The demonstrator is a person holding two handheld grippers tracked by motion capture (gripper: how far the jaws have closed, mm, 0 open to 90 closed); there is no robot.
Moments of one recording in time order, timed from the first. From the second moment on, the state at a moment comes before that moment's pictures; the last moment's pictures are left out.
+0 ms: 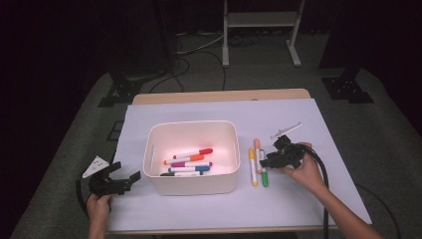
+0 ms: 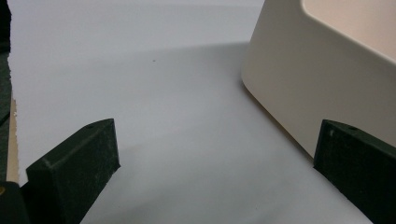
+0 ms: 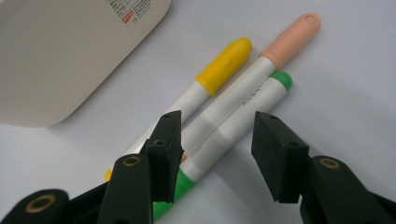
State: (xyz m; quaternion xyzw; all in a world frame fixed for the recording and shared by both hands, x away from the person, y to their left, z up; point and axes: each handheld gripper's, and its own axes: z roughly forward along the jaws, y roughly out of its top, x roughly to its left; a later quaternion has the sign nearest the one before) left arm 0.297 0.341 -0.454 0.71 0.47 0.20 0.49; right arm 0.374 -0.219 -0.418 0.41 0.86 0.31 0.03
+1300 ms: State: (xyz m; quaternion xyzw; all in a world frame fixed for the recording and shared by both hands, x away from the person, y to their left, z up) left arm 0.297 0.341 -0.454 0.71 0.47 0.20 0.49; right arm 0.371 -0.246 -0.436 0.46 0.84 0.26 0.10
